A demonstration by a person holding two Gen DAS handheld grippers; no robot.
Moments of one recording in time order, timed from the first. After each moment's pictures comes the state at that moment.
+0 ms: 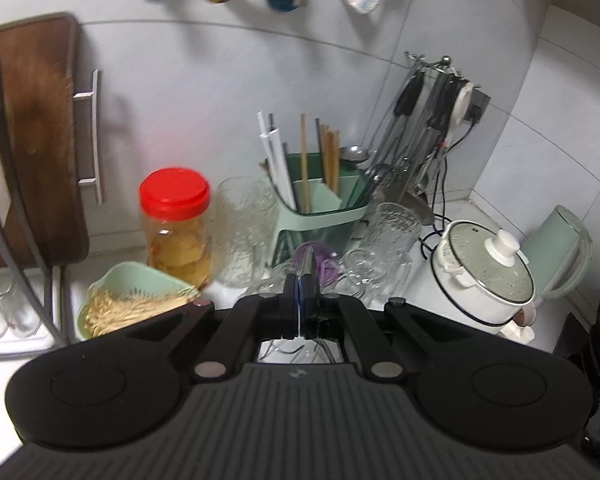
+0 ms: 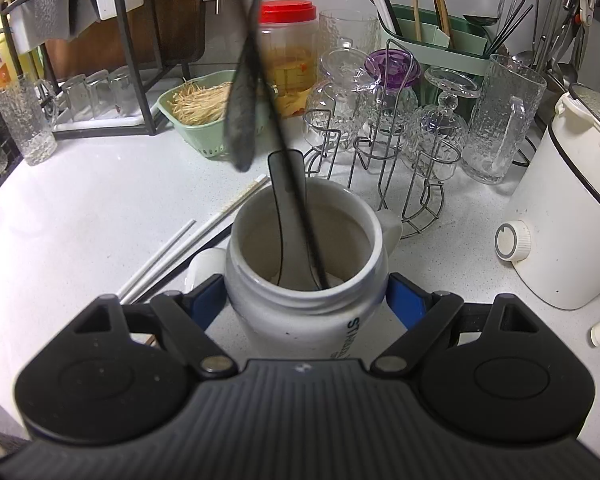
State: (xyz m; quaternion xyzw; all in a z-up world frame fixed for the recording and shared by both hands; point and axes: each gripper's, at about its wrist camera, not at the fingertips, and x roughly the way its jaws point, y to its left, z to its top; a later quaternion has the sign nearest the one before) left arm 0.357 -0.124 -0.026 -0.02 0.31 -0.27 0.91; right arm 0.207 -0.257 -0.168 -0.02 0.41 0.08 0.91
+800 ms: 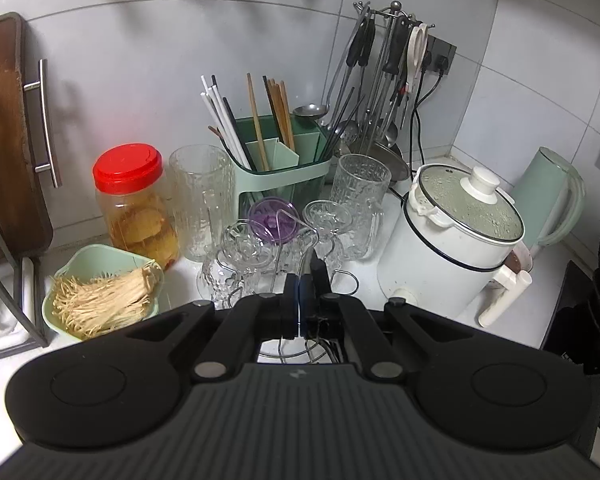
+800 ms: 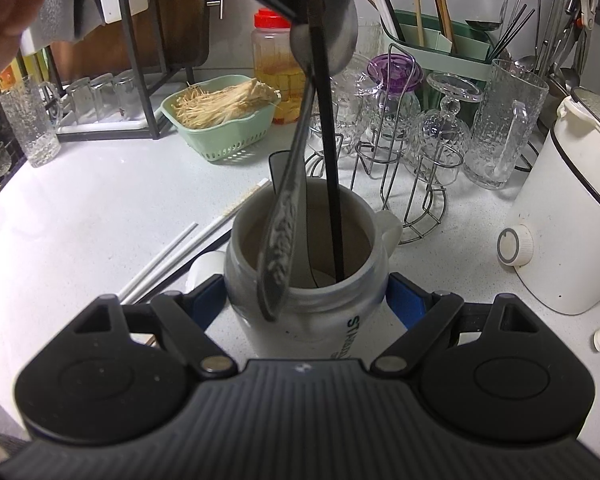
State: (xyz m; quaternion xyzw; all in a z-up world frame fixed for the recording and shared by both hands) left arm 0.325 -0.161 -0.060 0.03 0.32 -0.30 0.90; right arm 0.206 -0.258 -0.169 -0.02 0.40 0.08 0.91
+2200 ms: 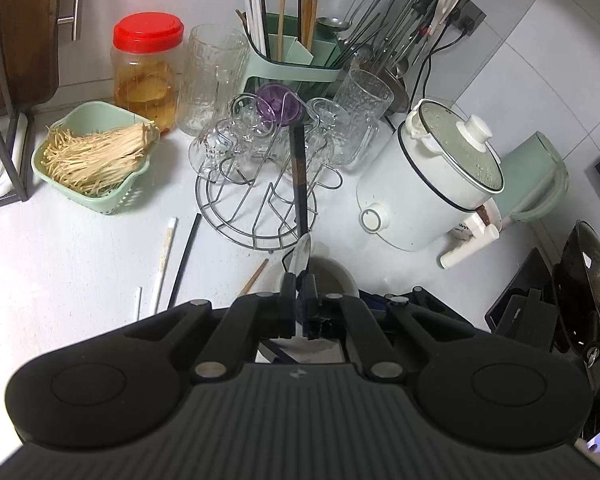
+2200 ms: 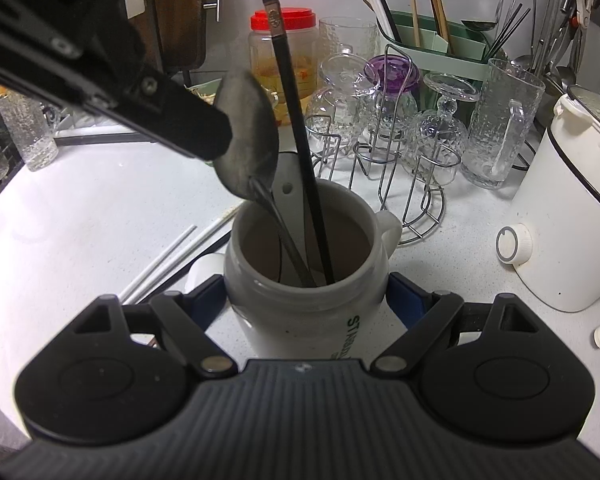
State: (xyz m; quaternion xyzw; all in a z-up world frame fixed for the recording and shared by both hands) left arm 0.297 -0.127 -0.081 -0.05 0.46 -0.29 0.83; right arm 0.206 -0.257 -0.168 -0.02 0.40 0.08 0.91
